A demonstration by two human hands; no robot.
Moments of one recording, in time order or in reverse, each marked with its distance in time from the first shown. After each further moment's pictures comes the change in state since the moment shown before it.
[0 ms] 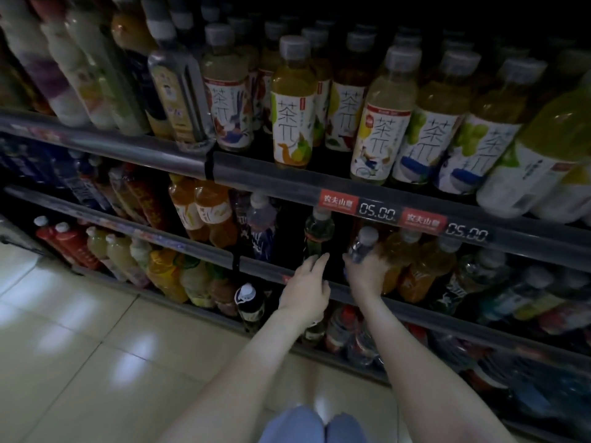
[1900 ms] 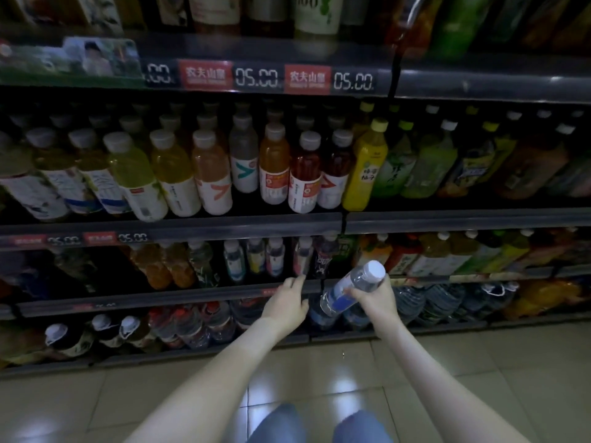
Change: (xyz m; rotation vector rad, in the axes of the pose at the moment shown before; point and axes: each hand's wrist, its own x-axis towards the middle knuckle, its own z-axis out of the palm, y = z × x) left_hand -0.088 0.457 0.228 0.113 -0.360 0.258; right_hand -0.081 0.205 -0.586 0.360 0.186 0.328
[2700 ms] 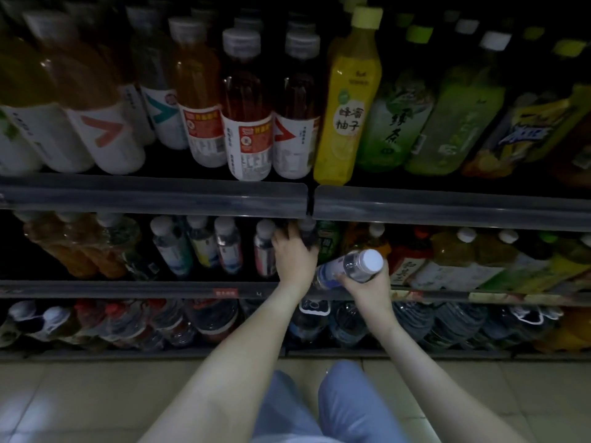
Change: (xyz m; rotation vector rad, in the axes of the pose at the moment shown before) left_hand 0.200 0.052 0.109 -0.261 0.615 -0.255; right_hand 0.167 0.099 -0.018 0.019 -0.066 -0.255
